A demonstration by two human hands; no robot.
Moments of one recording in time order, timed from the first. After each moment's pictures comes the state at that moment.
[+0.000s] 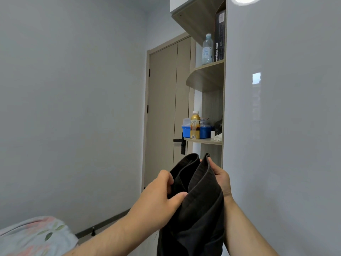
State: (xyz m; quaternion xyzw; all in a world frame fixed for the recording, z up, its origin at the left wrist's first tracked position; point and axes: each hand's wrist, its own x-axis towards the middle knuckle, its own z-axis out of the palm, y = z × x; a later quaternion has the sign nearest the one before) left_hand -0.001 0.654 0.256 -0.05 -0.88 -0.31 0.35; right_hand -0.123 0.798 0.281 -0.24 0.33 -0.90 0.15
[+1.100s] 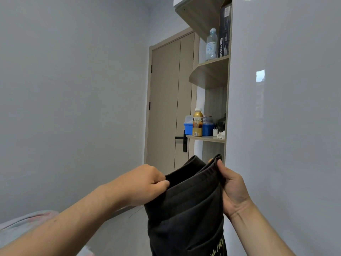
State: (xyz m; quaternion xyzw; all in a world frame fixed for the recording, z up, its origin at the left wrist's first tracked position) left_hand 0.005 0.607 0.304 -0.08 -0.97 -0.16 0.18; right_hand -0.128 0.823 0.265 -0.30 0.34 -0.87 0.19
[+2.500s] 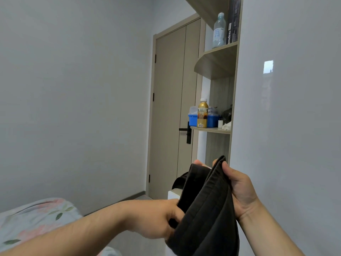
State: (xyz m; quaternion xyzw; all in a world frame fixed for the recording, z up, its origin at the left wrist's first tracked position) left_hand 0.014 0.637 0.254 -0.19 -0.95 -0.24 -0.10; right_hand -0.114 0.828 0.251 -0.35 0.34 -0.82 0.30
